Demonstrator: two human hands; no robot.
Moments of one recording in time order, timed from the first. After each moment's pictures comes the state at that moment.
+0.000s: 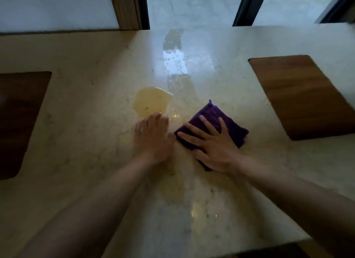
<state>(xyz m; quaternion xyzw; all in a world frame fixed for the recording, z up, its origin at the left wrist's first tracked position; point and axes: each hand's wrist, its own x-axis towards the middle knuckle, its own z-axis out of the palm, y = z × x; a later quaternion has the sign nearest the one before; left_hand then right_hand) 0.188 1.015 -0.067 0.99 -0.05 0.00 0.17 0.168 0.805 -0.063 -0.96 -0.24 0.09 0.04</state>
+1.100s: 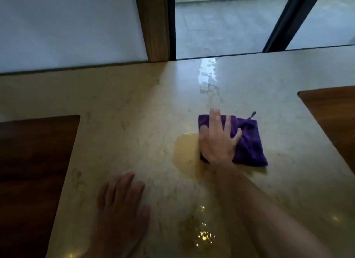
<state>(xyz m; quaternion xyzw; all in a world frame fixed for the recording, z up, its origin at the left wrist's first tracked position) 0.192 1.200 -0.070 0.99 -0.09 0.05 0.08 0.350 0.954 -0.072 -0.96 0.14 -0.02 0.23</state>
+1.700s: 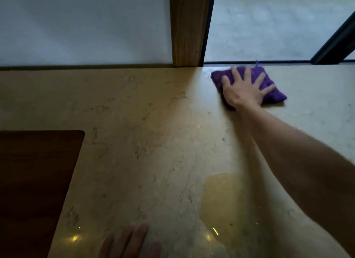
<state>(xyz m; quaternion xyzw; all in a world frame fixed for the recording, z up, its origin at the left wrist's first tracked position) 0.209 1.222 -0.127 0.95 -0.18 0.24 -0.08 0.601 0.951 -0.073 -0.98 0.13 0.04 0.11</state>
